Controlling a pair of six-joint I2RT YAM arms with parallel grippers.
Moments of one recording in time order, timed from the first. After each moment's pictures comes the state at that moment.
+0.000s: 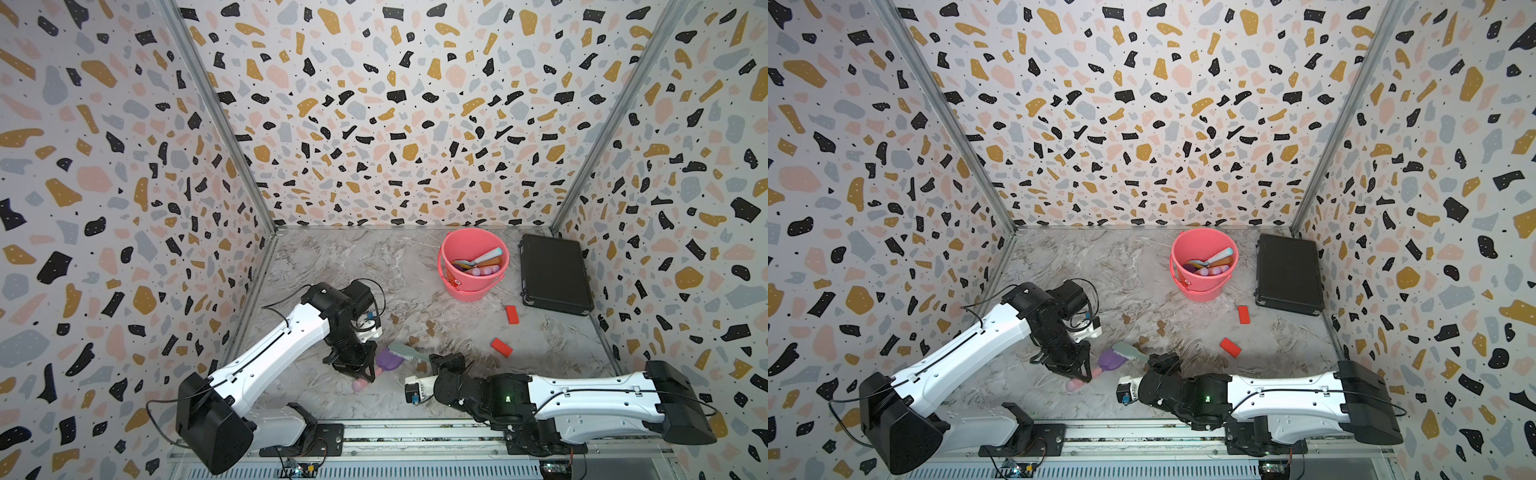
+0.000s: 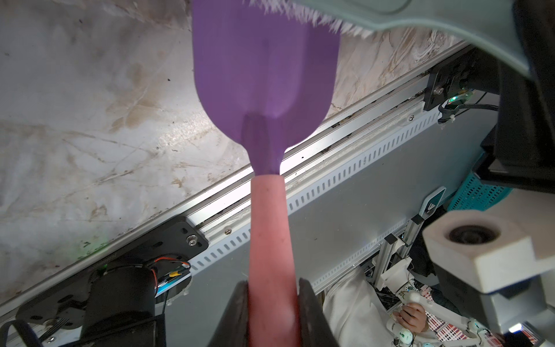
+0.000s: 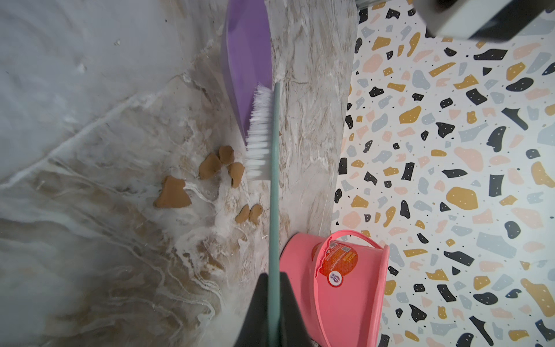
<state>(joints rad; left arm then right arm) -0.61 1.28 1.16 -1.51 0.51 -0.25 1.45 1.15 0.69 -0.35 0.72 -0.77</state>
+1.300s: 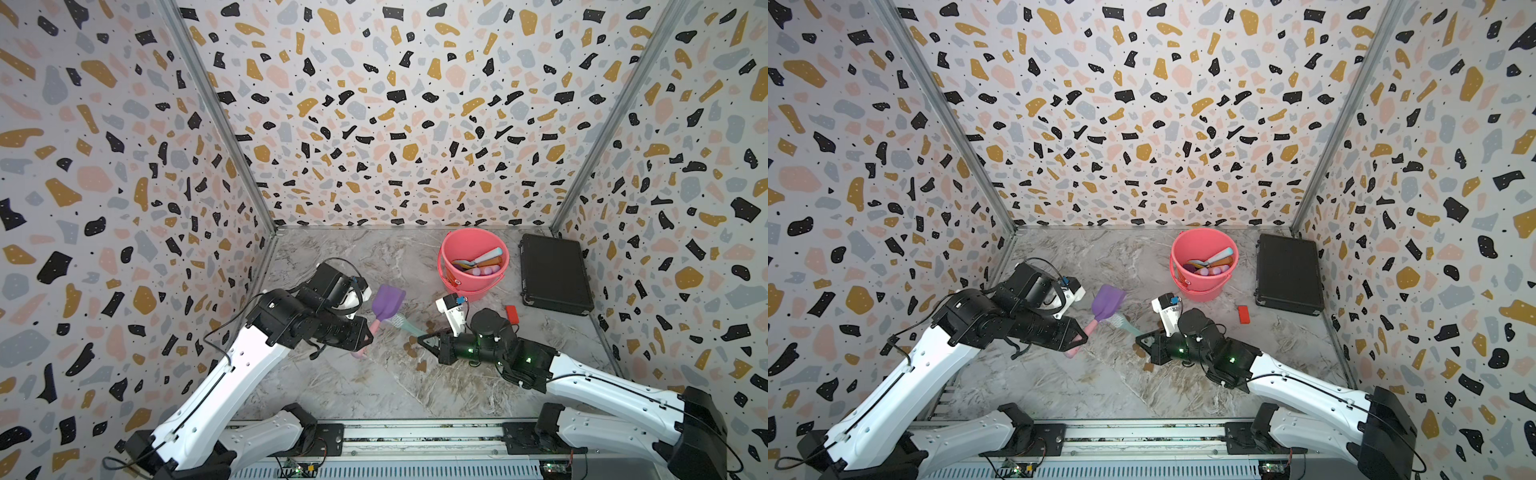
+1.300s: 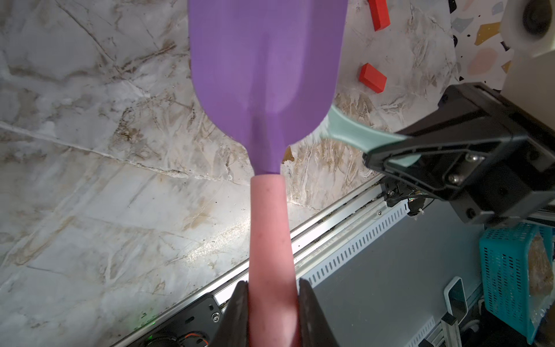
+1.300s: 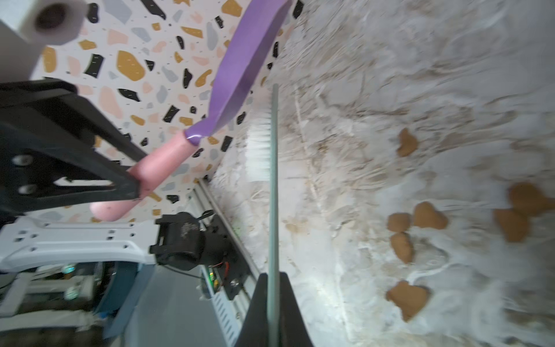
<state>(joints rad) -0.61 1.09 1.35 -1.36 0.30 -0.34 0.99 1.04 0.67 0.00 -0.28 0.77</state>
